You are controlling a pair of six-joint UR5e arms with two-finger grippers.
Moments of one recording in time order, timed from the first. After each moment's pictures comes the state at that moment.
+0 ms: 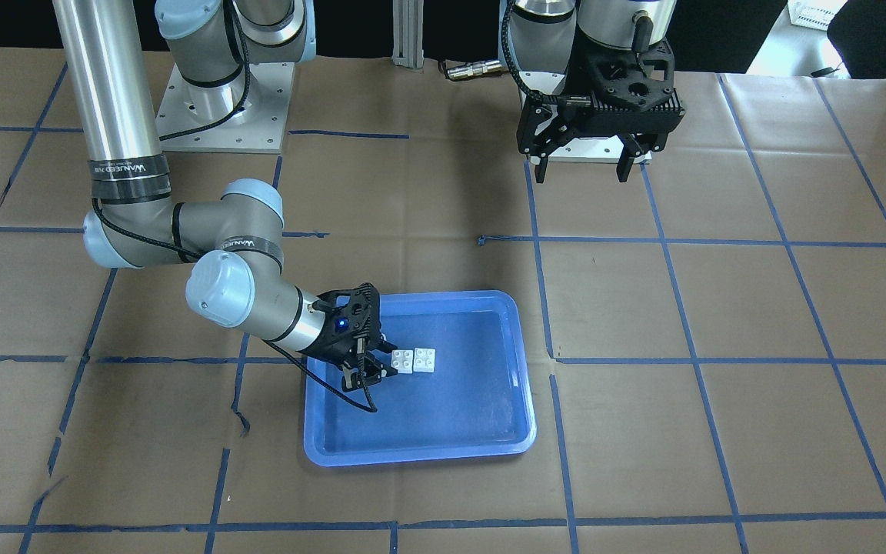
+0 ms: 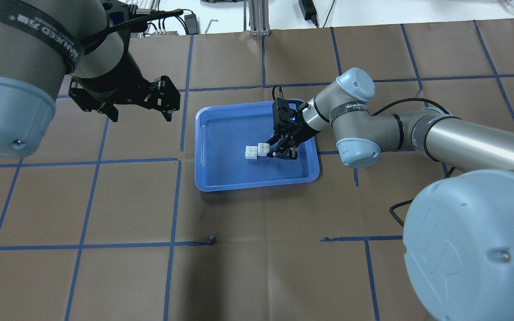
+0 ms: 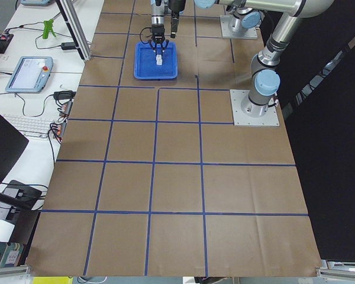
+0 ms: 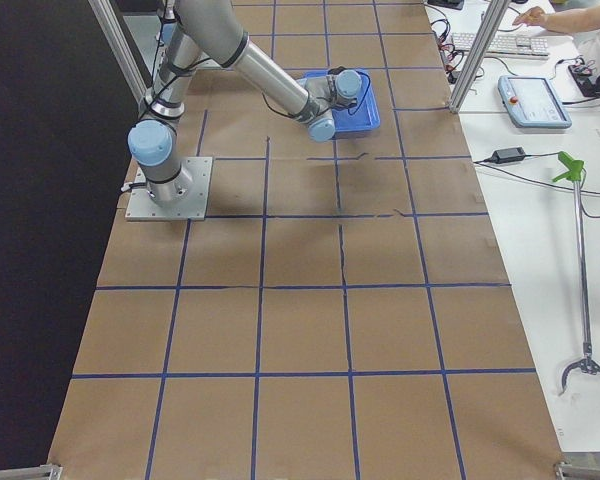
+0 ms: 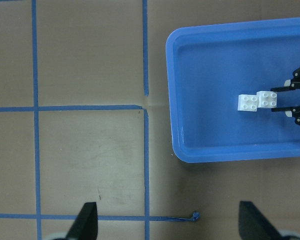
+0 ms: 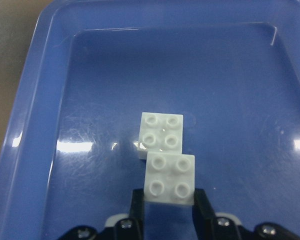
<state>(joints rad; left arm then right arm) -1.70 -1.50 -1.64 -1.47 1.64 -0.12 1.68 -1.01 1.85 -2.45 -0.94 -1.47</state>
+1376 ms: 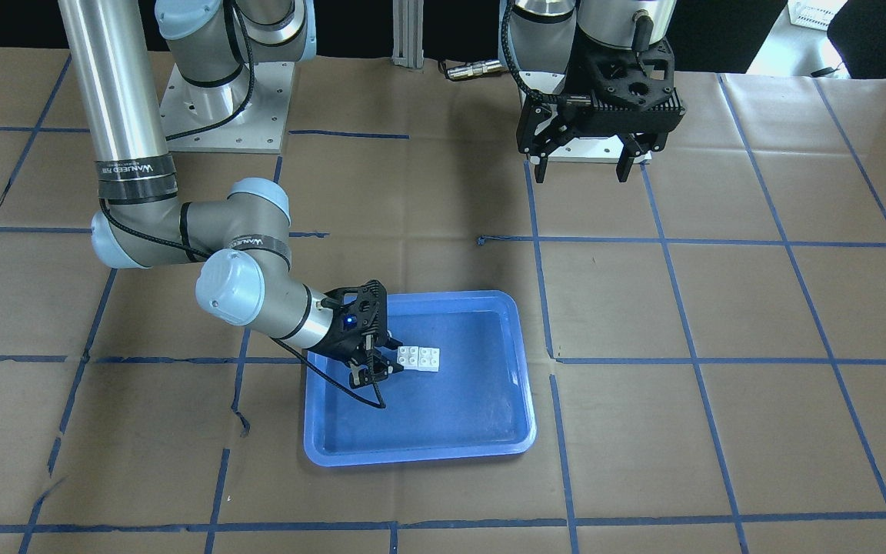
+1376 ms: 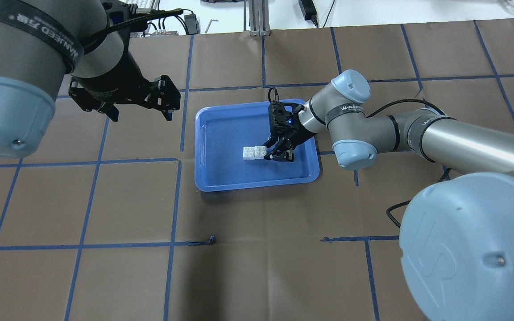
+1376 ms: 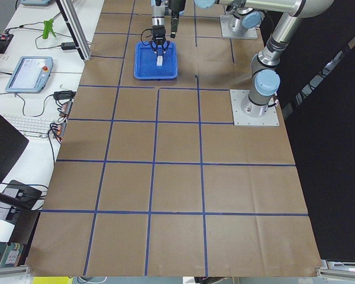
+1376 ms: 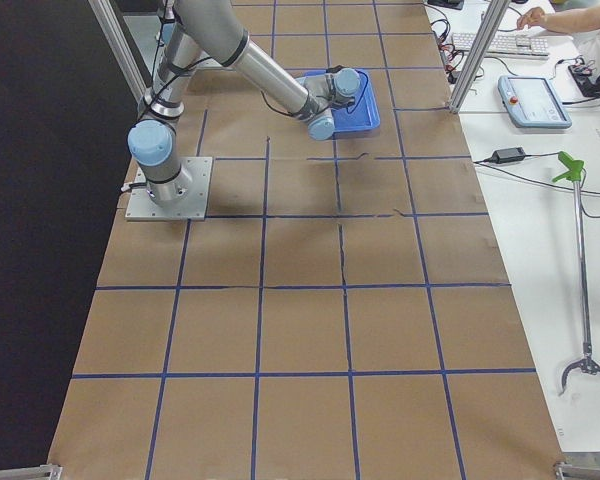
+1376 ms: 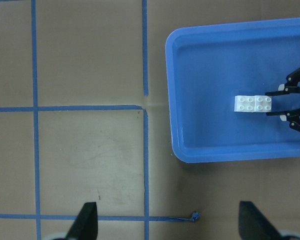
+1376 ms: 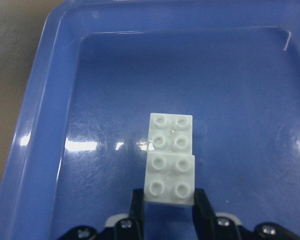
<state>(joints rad) -1.70 -1.50 -1.63 -1.47 1.64 -0.12 1.70 -1.01 1.85 -2.45 -0.94 -1.47</state>
